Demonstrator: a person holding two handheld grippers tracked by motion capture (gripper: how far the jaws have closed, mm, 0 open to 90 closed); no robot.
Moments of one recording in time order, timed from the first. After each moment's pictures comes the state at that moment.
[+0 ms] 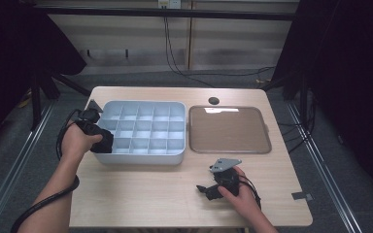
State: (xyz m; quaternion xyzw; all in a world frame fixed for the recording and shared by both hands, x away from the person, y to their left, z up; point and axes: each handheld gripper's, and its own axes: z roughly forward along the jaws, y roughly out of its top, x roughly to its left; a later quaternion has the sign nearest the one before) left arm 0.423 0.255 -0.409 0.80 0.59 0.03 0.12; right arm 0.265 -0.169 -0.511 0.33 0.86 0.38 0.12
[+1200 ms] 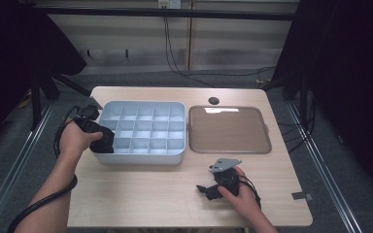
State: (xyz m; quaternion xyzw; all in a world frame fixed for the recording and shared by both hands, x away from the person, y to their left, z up) left arm 0.421 0.253 -0.394 0.80 0.58 0.05 0.13; right arm 0.265 -0.169 -0.511 0.33 0.86 0.37 0.12
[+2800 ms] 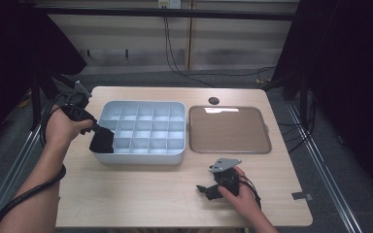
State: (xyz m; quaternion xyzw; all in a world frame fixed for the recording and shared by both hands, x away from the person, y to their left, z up) left arm 0.427 0.269 -0.349 0.79 0.60 0.04 0.15; right arm 0.266 -0.169 -0.511 0.33 0.86 0.38 0.12
